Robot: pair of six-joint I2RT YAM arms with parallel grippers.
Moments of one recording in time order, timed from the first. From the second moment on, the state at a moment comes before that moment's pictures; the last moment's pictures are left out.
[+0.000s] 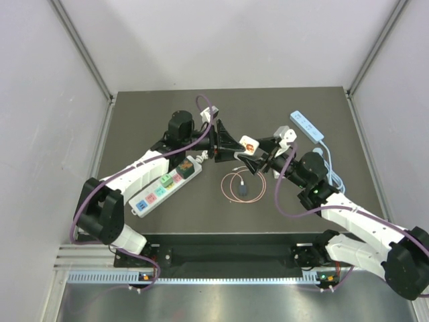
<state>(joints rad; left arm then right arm) -0.52 1.51 1.06 0.19 0.92 -1.19 0.63 0.99 0.54 0.58 -0.30 0.10</state>
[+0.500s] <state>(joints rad) -0.53 1.51 1.03 0.37 0.95 -1.31 0.57 1.02 0.54 0.66 -0.38 0.14</state>
